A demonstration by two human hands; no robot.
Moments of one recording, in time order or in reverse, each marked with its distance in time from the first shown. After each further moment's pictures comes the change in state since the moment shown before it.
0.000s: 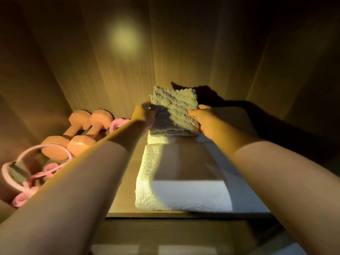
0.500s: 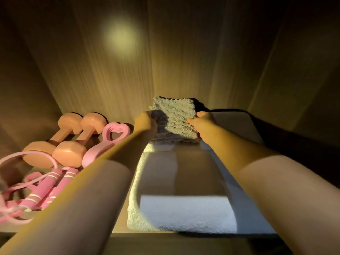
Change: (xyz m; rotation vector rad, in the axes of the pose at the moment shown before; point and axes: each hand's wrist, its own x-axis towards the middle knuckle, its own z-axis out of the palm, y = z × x) left_hand 0.035 -0.032 0.027 0.099 0.051 0.045; right_hand 0.038 0.016 0.009 -0.279 0.068 -0.026
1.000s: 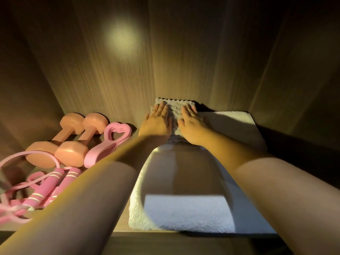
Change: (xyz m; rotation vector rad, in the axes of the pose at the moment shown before) left_hand -0.016 0.005 0.008 0.615 -0.111 0.425; right_hand -0.013 0.004 0.012 -0.869 -0.149 -0.502
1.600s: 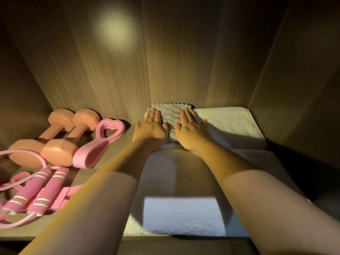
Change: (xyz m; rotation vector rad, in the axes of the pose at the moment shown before) left_hand -0.002 -0.009 0.029 0.072 -0.156 -0.152; right_hand -0.002 0.015 0.030 -0.073 -0.060 0.078
